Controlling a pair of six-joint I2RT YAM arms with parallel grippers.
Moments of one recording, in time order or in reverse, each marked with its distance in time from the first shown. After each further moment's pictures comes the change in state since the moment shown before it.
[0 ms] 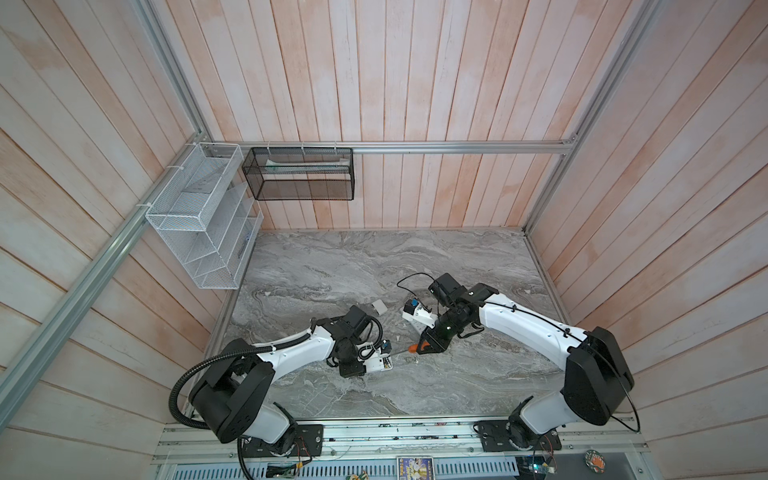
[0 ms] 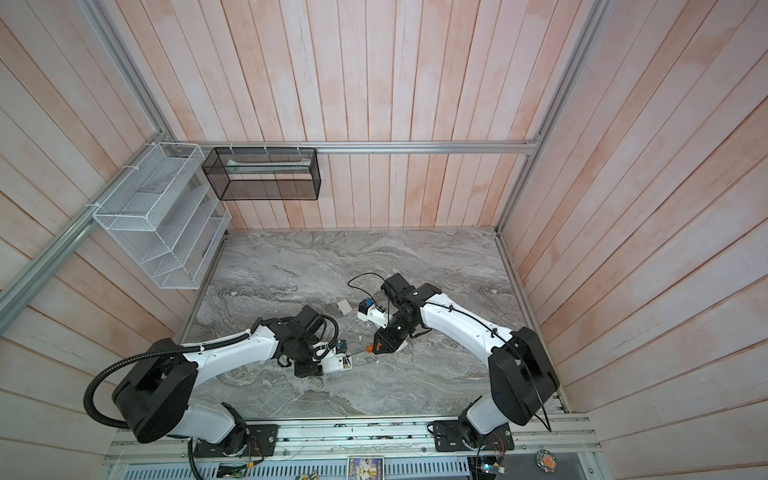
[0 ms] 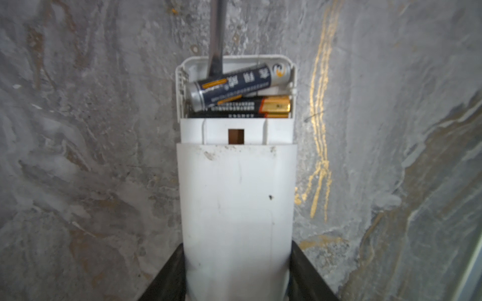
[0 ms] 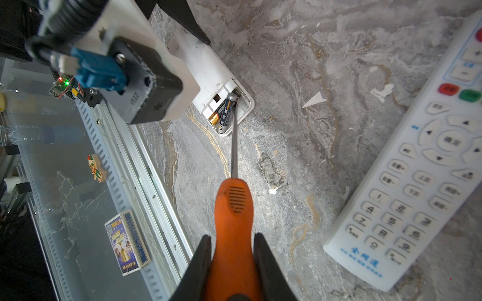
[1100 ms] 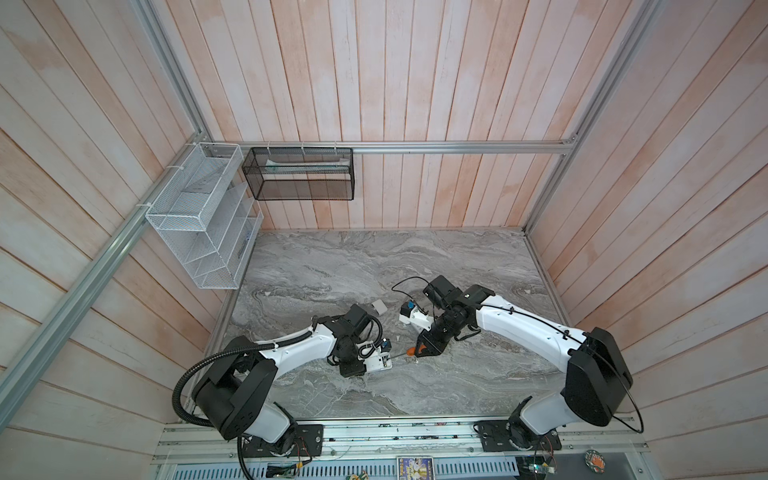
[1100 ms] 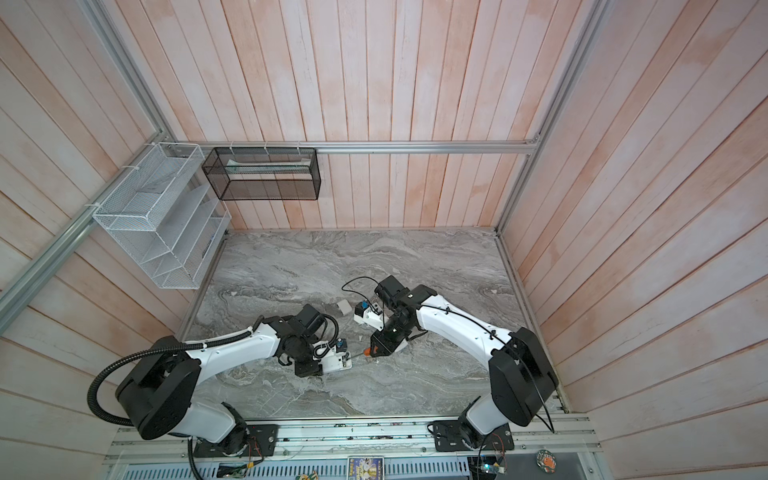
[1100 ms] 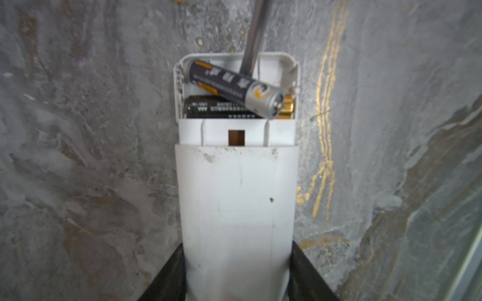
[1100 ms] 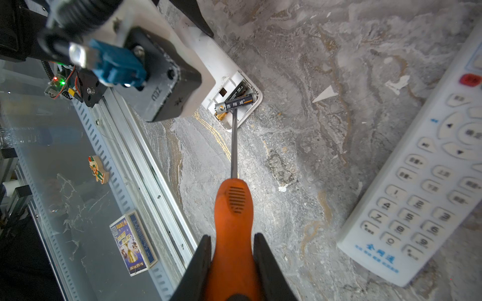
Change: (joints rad) left arm 0.009 0.012 0.015 -0.018 0.000 -0.017; right arm 0.053 0.002 0.021 -0.012 0.042 0.072
